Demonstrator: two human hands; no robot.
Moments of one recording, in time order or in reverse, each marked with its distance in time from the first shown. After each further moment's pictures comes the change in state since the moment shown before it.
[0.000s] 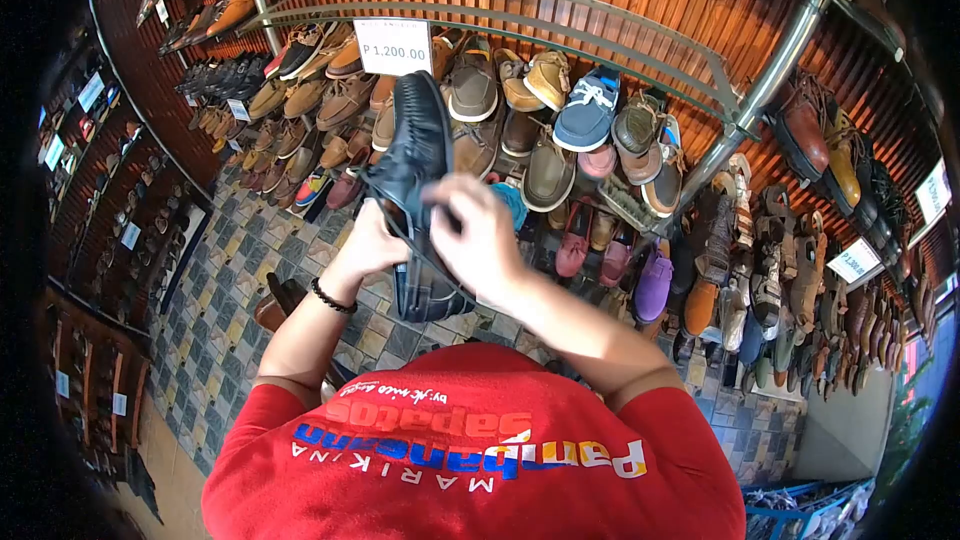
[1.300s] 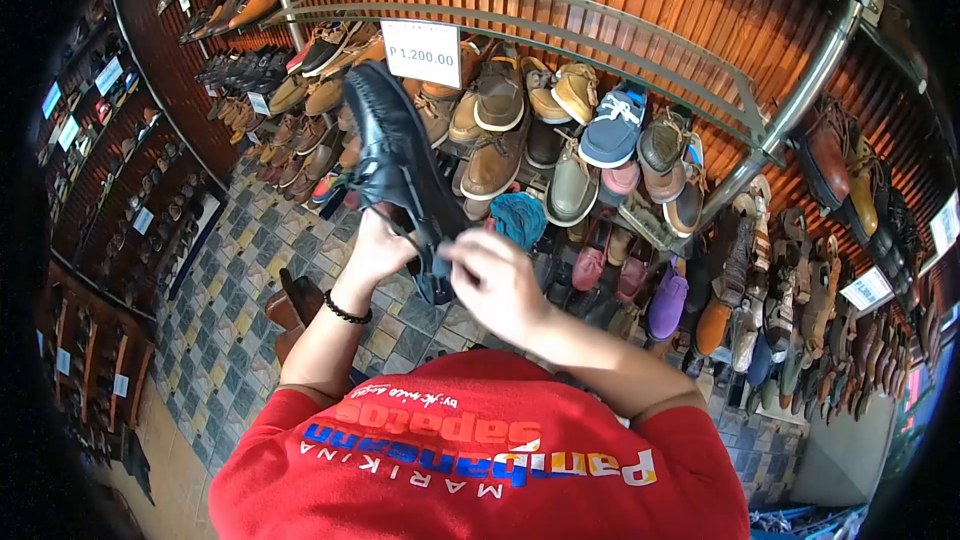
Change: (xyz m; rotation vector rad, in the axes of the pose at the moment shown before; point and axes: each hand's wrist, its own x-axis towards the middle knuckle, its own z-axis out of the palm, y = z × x) left_hand 0.001 -0.034 -0.007 0.021 0.201 0.090; right_hand -0.024 -0.002 -0.001 0.058 -0.176 -0.064
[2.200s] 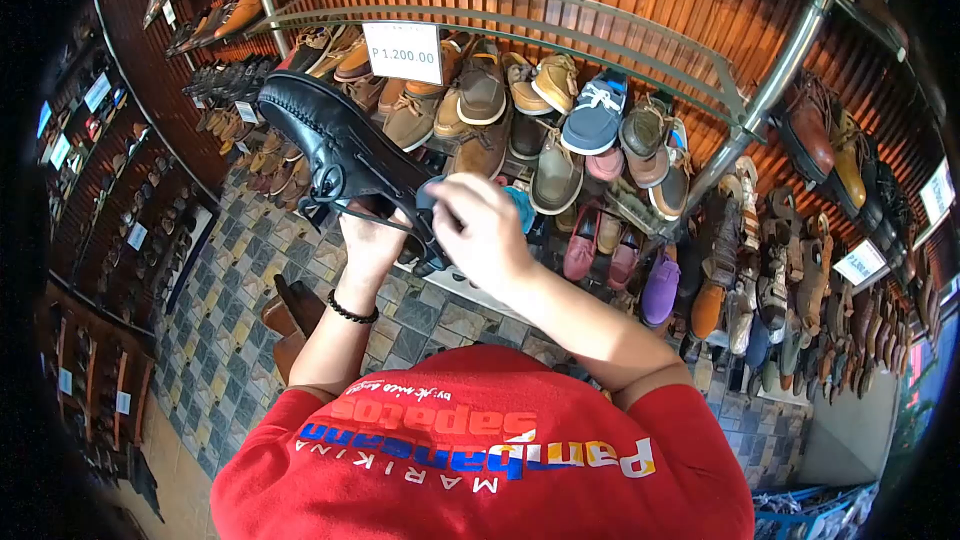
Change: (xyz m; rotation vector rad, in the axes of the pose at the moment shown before) left_hand -0.001 0.018 0.020 0.149 0.410 0.105; right_hand 0.034 -0.004 -0.004 -0.083 0.171 -0.012
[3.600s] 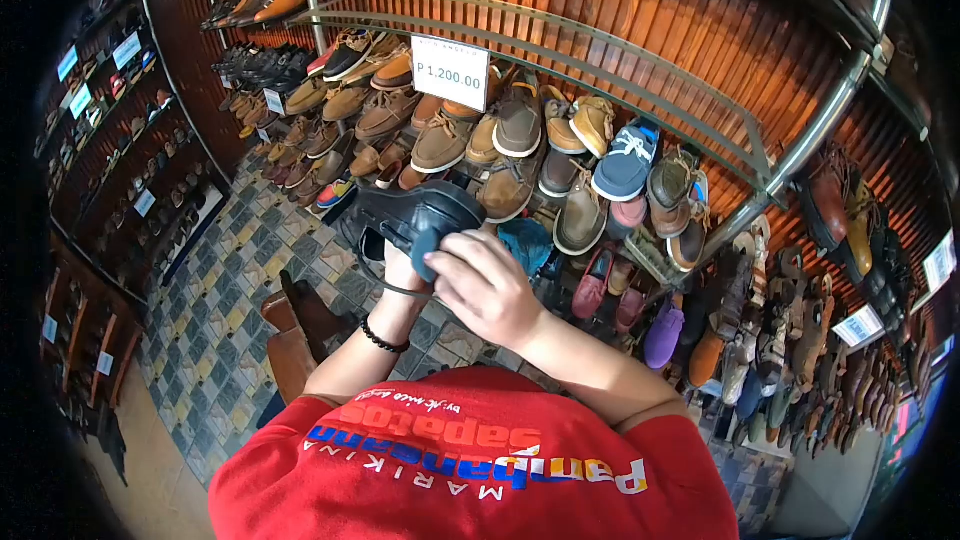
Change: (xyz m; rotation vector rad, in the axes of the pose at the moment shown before) left_hand -0.019 -0.048 0.020 -0.708 0.140 -0.408; right_hand 0.003 -0.013 0.012 0.008 -0.099 -0.422
